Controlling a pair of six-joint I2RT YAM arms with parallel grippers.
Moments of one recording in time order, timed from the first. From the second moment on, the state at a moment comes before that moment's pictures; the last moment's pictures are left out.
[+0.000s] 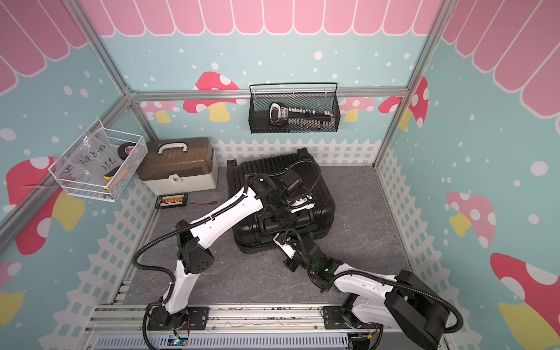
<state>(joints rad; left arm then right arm) -0.88 2.20 2.35 -1.37 0.15 0.24 0.86 1.17 0.33 0.34 -0.04 -0.14</state>
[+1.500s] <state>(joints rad) -0.88 2.32 2.45 -1.09 0.18 -0.06 1.09 1.34 0.43 0.42 0.10 -0.02</state>
